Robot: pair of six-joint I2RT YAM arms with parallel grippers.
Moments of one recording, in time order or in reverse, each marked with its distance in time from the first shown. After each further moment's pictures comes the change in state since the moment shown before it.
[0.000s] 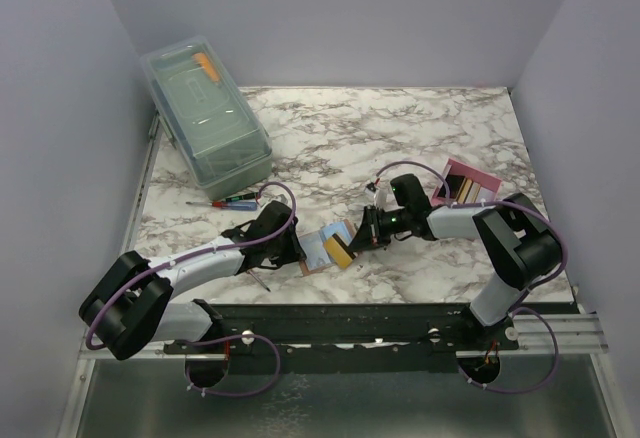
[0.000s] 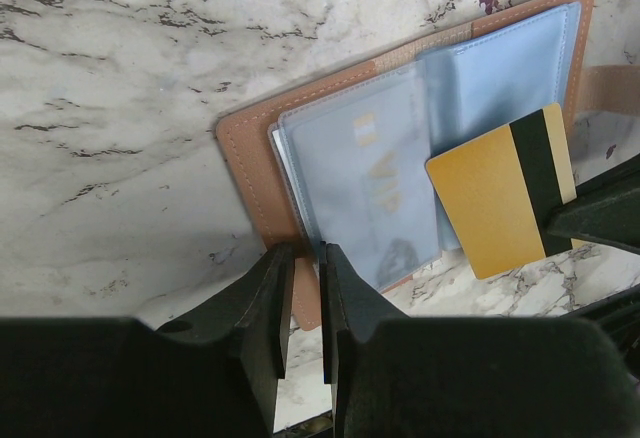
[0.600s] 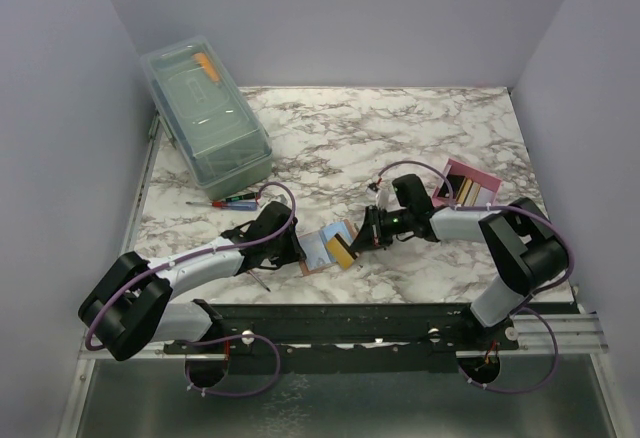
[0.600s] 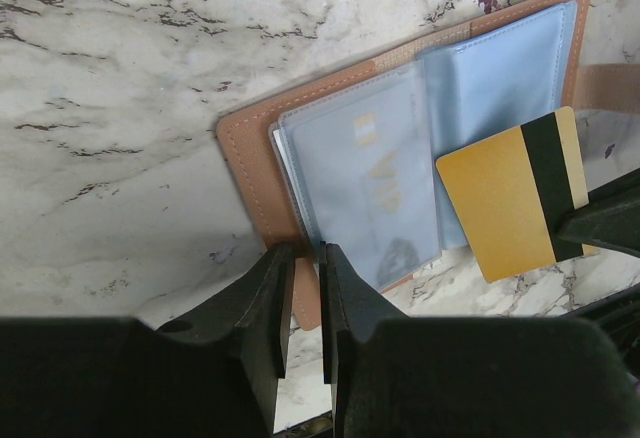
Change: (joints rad) left arm 0.000 -0.006 -0.005 0.005 0.000 0.000; right arm 0.000 -0.044 -0.013 -0.028 0.021 -0.009
